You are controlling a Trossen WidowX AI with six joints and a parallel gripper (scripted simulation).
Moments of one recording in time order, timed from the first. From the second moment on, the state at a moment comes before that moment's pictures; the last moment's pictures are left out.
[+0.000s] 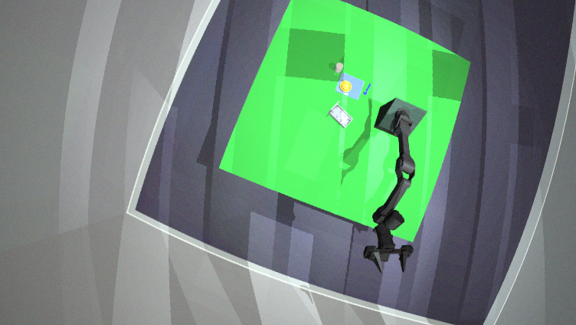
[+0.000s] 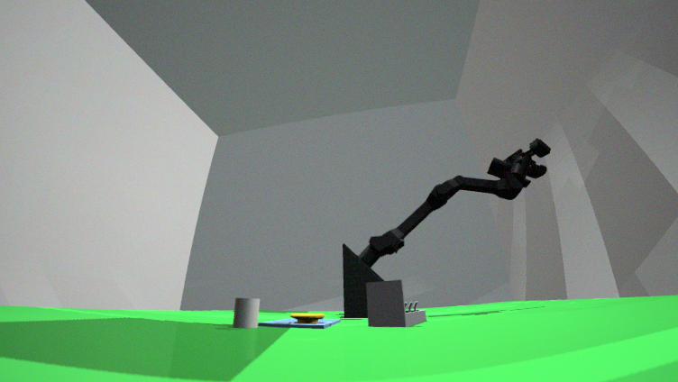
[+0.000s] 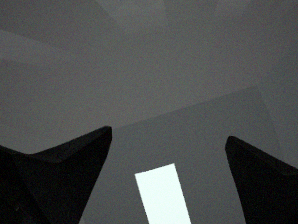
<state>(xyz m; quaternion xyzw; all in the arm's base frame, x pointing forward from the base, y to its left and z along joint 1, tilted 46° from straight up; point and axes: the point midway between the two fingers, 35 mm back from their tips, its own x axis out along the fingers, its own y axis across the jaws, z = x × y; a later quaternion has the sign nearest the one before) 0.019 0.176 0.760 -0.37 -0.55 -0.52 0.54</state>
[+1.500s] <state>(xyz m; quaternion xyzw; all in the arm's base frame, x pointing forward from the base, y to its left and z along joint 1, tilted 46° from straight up) 0.203 0.329 0.684 -0.59 -0.61 -0.26 0.45</state>
